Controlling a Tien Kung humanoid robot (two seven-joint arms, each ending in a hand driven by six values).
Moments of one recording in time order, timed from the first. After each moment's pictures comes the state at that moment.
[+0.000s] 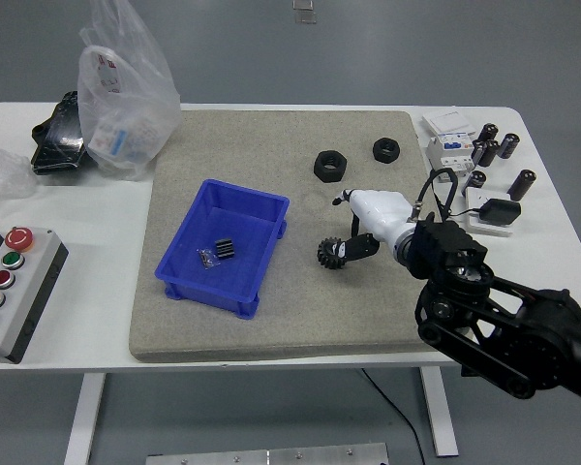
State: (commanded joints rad) left arm -0.05 0.09 -1.58 -0.18 1.64 0.13 0.14; right arm 0.58 -0.32 0.61 1.47 -1.89 0.06 -0.65
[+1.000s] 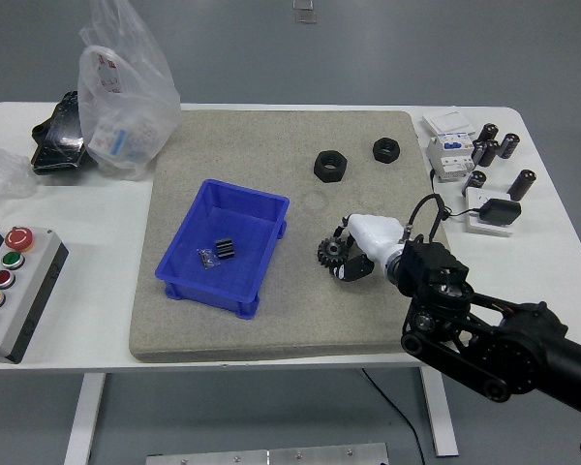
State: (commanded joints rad) left arm -0.05 0.09 -1.58 -0.18 1.64 0.13 0.14; right arm 0.60 -0.27 0.52 1.33 -1.85 -0.06 -0.65
